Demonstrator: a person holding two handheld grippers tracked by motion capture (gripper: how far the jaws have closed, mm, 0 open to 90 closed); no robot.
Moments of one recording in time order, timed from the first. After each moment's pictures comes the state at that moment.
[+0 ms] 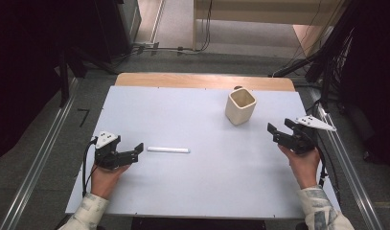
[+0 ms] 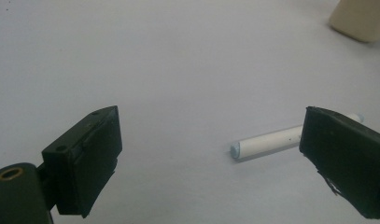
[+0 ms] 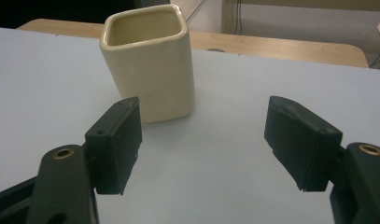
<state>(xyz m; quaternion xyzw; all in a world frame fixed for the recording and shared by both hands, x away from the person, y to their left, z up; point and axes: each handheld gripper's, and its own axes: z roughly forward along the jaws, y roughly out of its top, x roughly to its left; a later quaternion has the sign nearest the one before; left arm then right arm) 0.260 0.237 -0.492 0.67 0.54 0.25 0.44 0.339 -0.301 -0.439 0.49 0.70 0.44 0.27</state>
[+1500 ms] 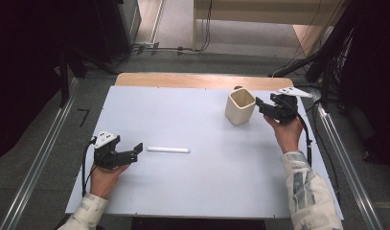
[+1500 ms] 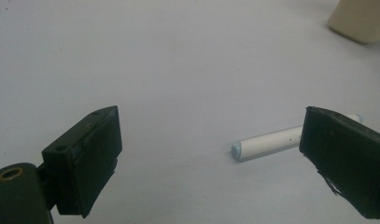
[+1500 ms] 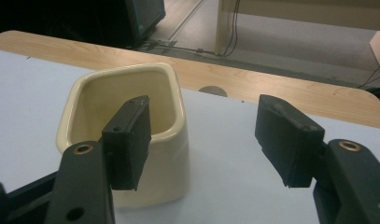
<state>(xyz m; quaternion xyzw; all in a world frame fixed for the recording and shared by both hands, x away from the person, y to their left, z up) 0.261 0.239 -0.493 0.67 0.55 0.25 0.44 0.423 -0.262 -0.421 0.48 0.71 0.43 0.29</state>
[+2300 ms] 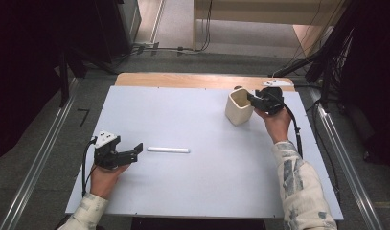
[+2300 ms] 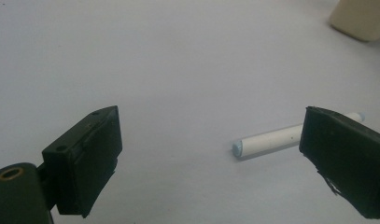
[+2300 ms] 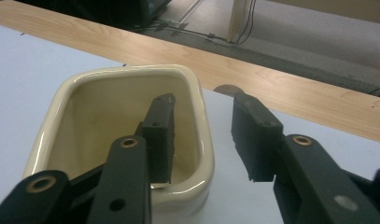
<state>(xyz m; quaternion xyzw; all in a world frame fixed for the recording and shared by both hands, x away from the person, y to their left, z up) 0.262 0.240 -0.494 0.67 0.54 0.24 0.44 0.461 -0.236 -0.431 0.46 0.75 0.40 0.27</state>
